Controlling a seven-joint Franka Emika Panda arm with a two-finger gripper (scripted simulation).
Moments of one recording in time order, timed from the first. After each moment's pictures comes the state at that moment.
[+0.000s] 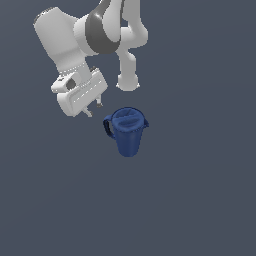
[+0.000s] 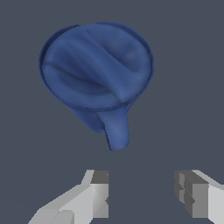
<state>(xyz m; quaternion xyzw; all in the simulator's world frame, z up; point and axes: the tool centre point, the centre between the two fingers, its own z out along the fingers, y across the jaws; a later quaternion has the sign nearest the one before) -0.062 -0.127 0.261 -0.84 -0.52 -0.16 0.07</state>
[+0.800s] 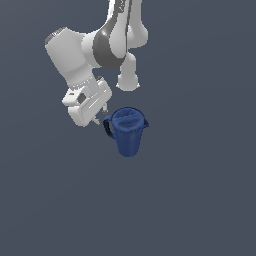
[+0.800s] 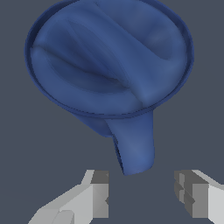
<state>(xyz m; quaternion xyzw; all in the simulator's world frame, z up) -0.060 -0.106 0.223 -0.83 -0.54 -0.14 0.09</state>
